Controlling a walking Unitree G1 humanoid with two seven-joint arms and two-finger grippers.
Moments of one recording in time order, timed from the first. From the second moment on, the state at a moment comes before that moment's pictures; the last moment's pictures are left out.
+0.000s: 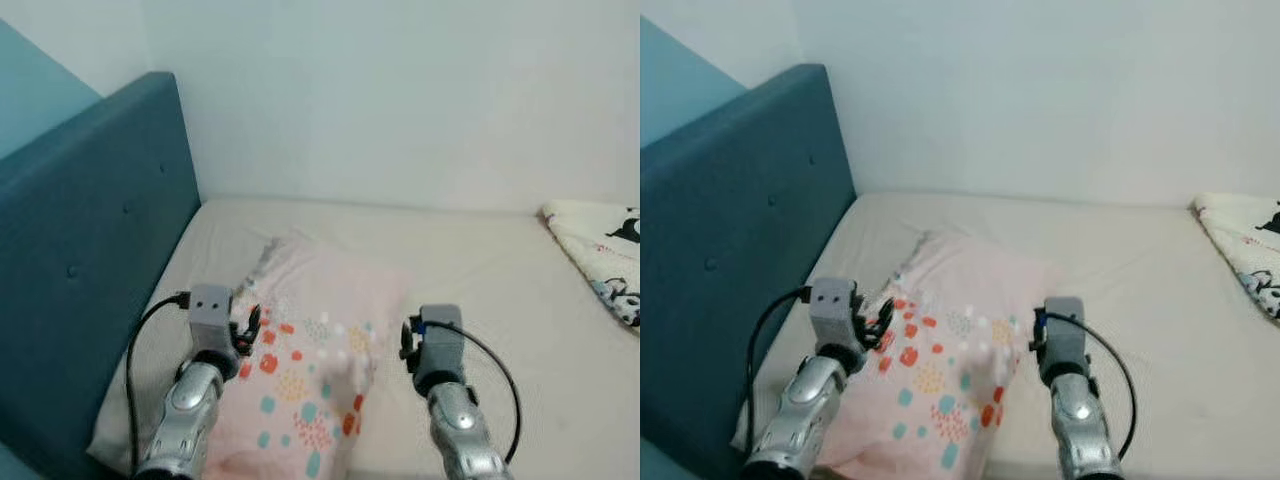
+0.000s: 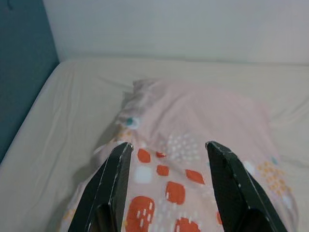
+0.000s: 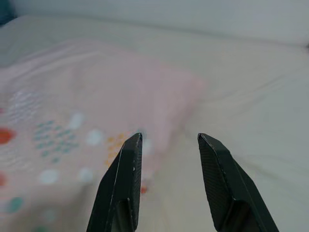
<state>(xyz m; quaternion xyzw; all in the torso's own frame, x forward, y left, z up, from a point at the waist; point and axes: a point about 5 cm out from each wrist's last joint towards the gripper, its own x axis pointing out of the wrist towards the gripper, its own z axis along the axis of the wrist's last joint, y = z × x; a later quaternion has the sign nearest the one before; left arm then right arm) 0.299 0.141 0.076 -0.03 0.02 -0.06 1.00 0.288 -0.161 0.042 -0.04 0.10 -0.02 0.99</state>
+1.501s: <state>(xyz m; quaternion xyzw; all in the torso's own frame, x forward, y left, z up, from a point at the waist) 0.296 0.133 0.076 -0.01 0.02 -0.10 1.00 0.283 -0.156 0.039 -0.03 0.10 -0.03 0.99</state>
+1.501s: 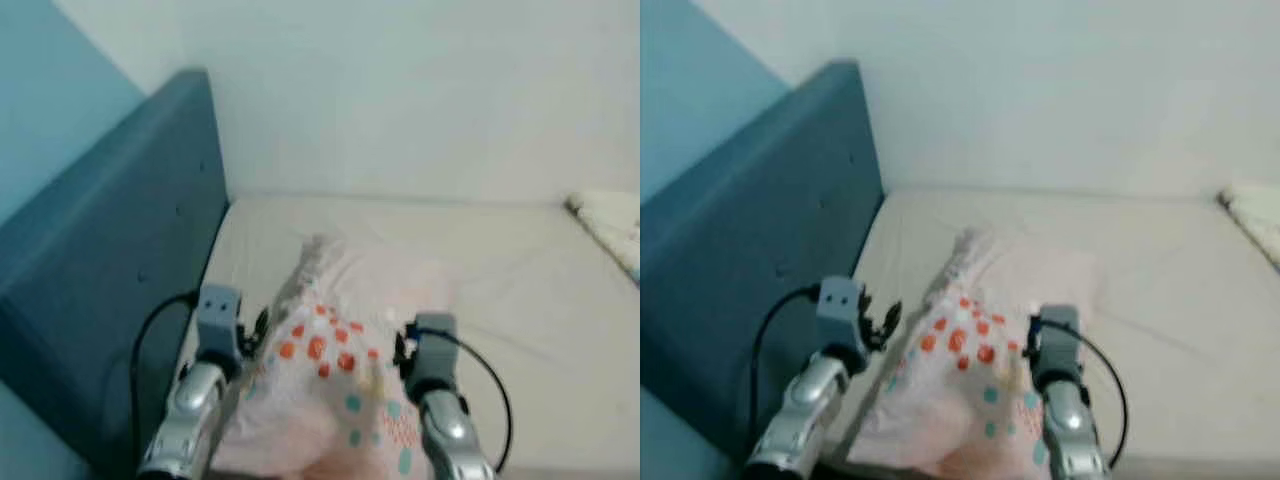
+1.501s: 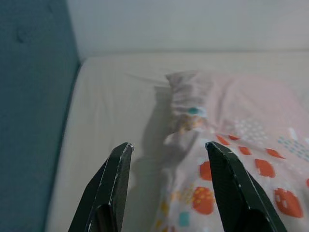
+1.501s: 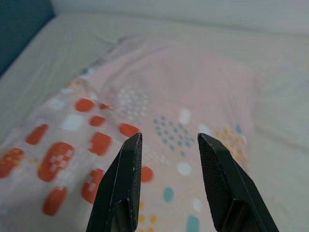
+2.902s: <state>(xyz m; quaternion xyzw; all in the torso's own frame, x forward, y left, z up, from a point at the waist) 0.298 0.134 0.073 -0.01 0.04 -0.06 1.00 0.304 -0.173 0.057 -0.05 0.09 -0.04 0.99</state>
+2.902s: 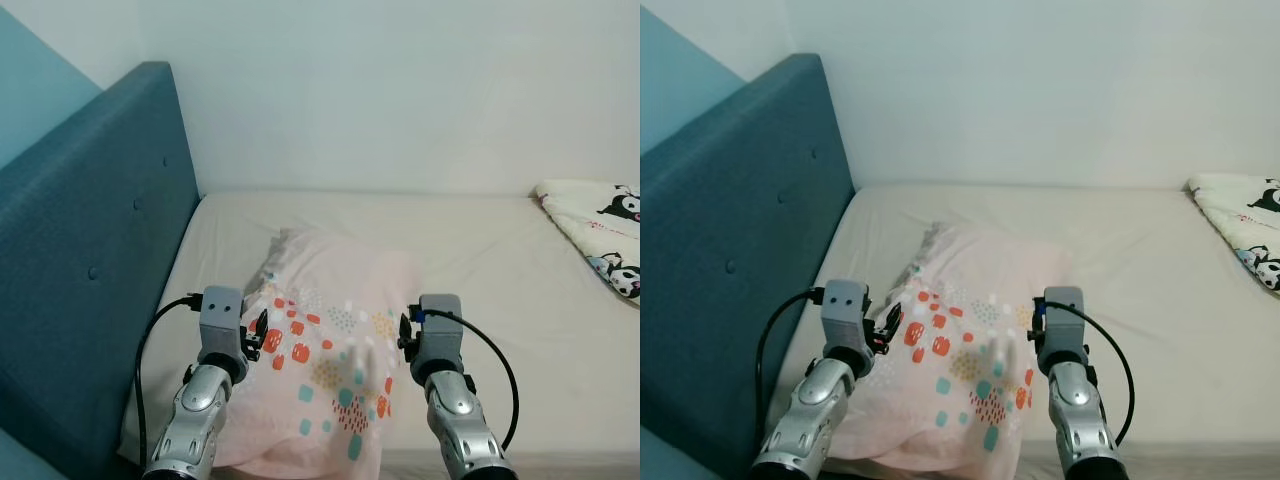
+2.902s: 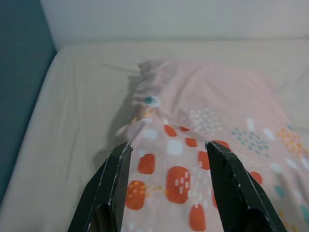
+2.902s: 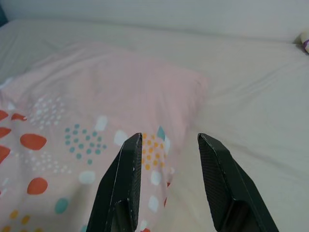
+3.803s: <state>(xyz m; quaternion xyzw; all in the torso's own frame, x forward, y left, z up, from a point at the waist) 0.301 0.148 0.076 -0.01 0.03 -0.03 1.00 0.309 -0.173 0.056 -0.05 0.09 -0.04 0.99</state>
